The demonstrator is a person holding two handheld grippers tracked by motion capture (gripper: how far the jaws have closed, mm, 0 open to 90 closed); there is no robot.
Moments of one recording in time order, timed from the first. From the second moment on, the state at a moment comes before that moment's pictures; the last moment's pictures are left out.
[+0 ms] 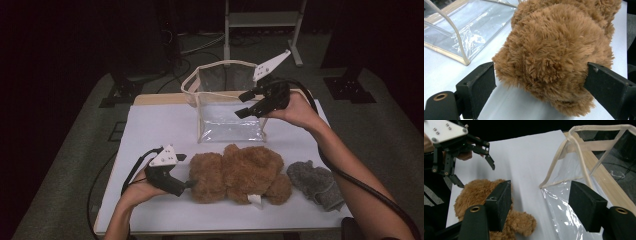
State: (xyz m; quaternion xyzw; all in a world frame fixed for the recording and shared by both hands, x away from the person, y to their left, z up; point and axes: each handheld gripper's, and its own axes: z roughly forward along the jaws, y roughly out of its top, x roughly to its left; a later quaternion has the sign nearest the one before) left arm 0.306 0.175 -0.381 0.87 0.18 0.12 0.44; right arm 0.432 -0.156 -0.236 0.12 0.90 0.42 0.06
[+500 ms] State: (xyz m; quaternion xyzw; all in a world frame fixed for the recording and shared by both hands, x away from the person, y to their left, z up) left arm 0.305 0.177 -0.383 0.88 0.19 0.12 0.43; right arm 0.462 -0.136 -0.225 0.12 0.90 0.40 0.06
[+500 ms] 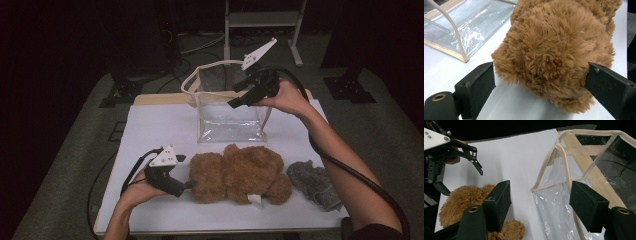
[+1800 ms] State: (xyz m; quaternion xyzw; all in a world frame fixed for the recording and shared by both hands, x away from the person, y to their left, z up) left arm 0.305 0.184 -0.387 0.88 0.20 0.11 0.42; right arm 0.490 -0.128 -0.268 0.12 0.94 0.31 0.06
